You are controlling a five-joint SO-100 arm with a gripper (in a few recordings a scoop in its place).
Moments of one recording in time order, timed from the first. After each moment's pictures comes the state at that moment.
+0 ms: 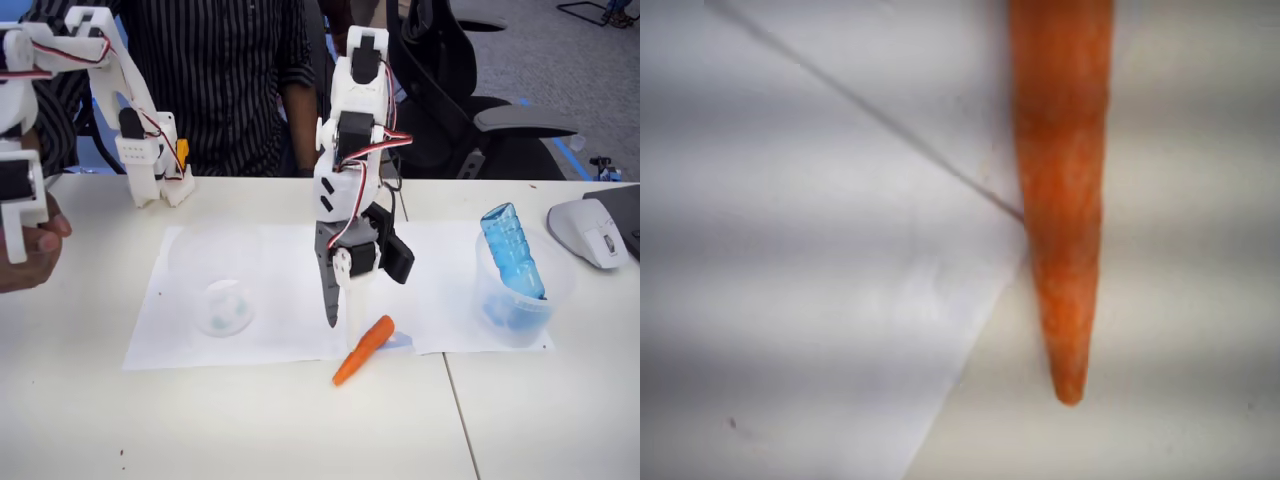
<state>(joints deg) 7.4 66.2 60.9 75.4 -37.3</state>
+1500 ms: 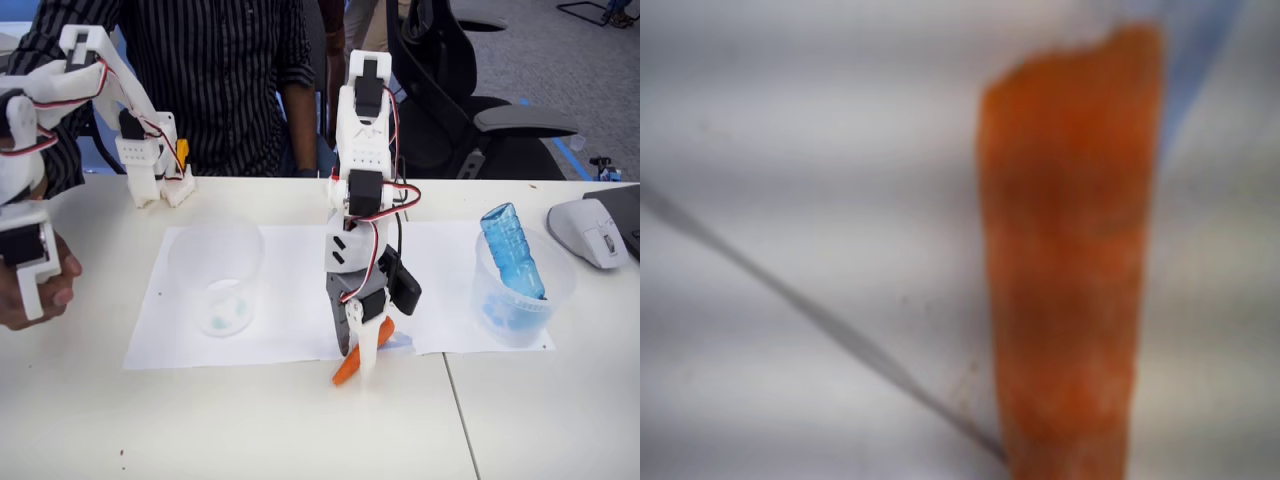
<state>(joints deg) 6.2 54.9 58.3 75.2 -37.3</state>
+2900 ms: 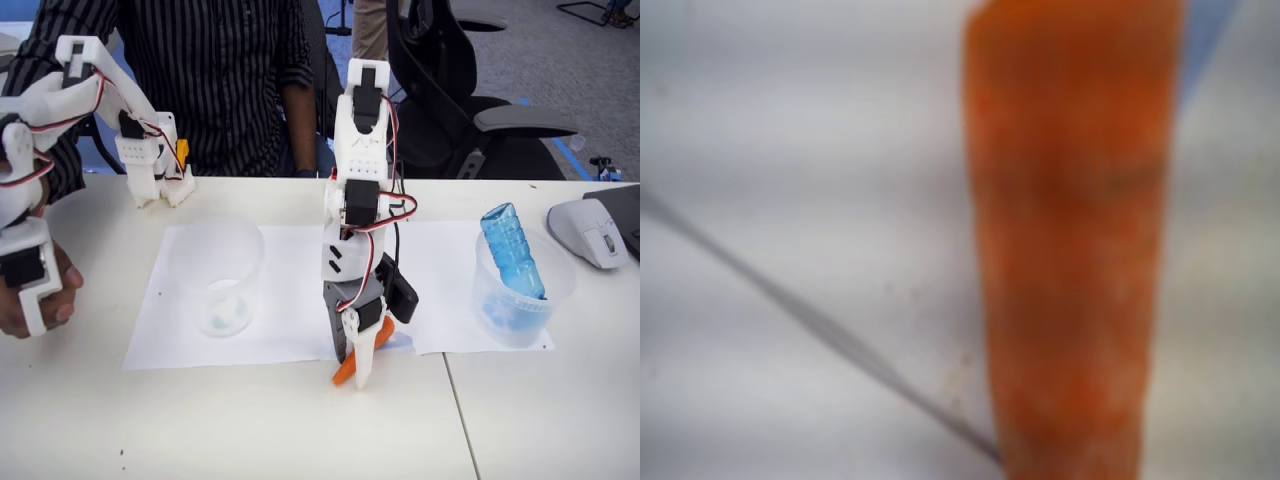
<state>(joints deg) 7.2 50.1 53.5 75.8 -37.3</state>
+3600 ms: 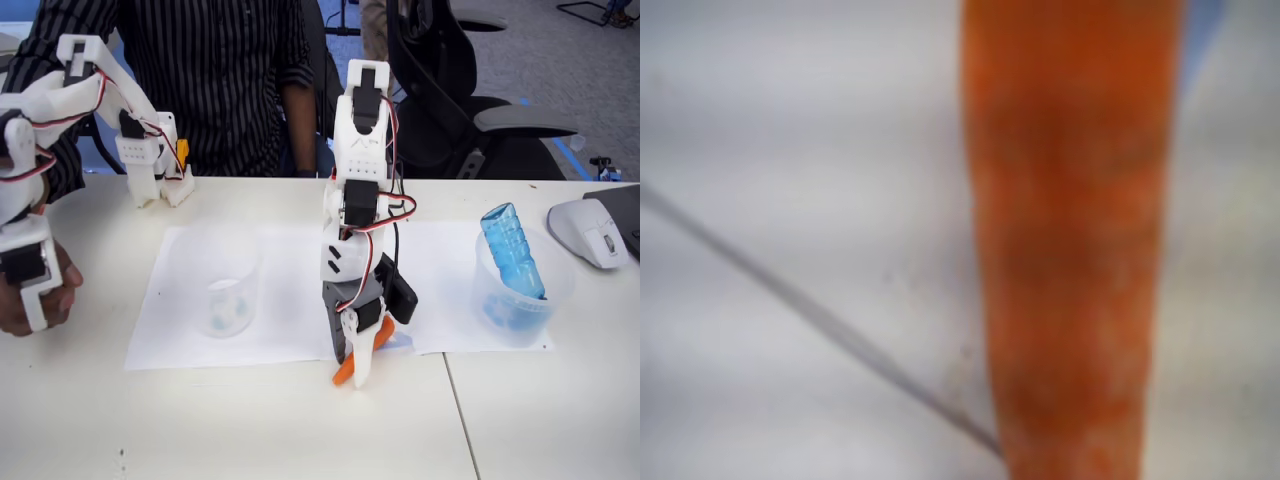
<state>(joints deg) 7.0 50.1 53.3 75.8 -37.3</state>
